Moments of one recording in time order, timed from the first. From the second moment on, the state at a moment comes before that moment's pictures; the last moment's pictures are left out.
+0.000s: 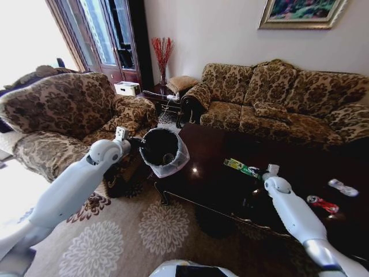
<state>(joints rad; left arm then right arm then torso) 0.59 -0.69 -0.14 -1.83 -0.90 0.74 -0.08 -0.71 0.97 0.32 1.12 0.64 -0.35 0.15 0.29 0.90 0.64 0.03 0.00</state>
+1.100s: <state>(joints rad) 0.55 -0.67 -0.10 -1.84 -0.92 0.74 -0.05 -0.78 0.64 0.18 1.21 0.47 -0.37 -0.51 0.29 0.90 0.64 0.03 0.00</state>
